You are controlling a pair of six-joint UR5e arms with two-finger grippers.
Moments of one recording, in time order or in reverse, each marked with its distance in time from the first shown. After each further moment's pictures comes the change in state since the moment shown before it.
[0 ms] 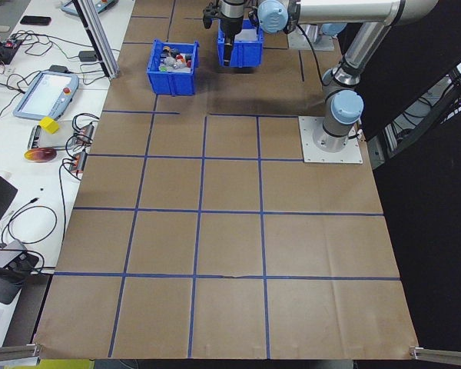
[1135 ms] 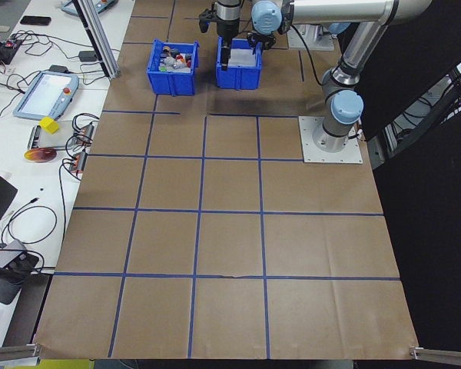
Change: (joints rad) left arm -0.002 -0.023 -0.002 -0.007 0.079 -0.009; right arm 0.130 0.141 -0.013 -0.154 -0.016 0.191
